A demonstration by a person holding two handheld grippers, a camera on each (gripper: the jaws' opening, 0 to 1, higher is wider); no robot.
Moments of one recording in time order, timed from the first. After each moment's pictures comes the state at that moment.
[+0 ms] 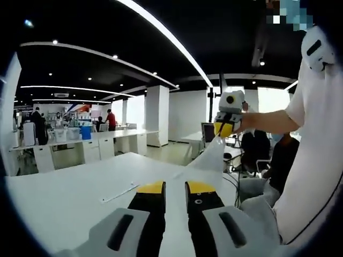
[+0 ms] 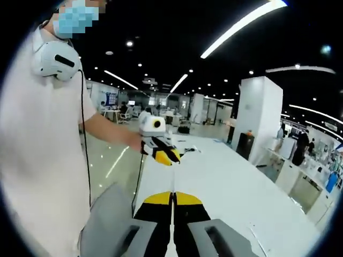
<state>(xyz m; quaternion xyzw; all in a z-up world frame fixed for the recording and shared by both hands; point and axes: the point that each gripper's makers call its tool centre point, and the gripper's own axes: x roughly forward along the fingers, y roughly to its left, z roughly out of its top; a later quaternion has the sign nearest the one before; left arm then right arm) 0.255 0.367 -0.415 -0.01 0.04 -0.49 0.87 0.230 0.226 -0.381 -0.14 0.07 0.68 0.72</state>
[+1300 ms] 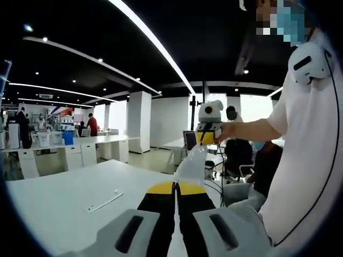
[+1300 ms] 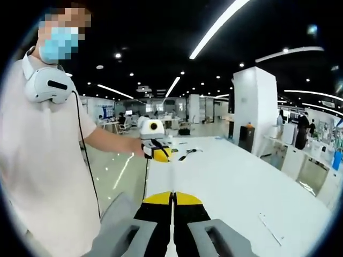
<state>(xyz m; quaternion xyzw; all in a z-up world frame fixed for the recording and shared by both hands) 0.245 0.355 -0.397 -0.03 0.02 -0.55 0.83 0.240 0.220 -0.384 -0.09 0.12 0.67 0.73</state>
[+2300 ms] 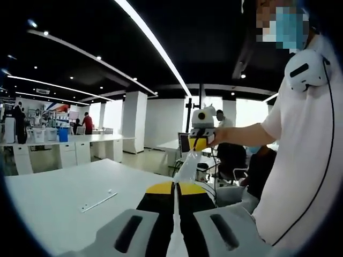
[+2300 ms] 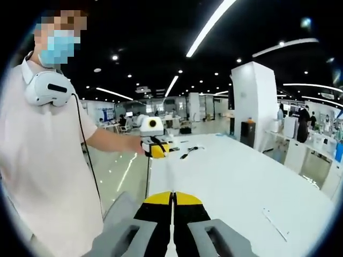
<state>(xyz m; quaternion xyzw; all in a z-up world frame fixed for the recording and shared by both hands) 0.241 0.353 -0.394 -0.04 0.03 -0.57 0.82 0.241 0.218 -0.387 -0.07 0.13 0.68 0.72</state>
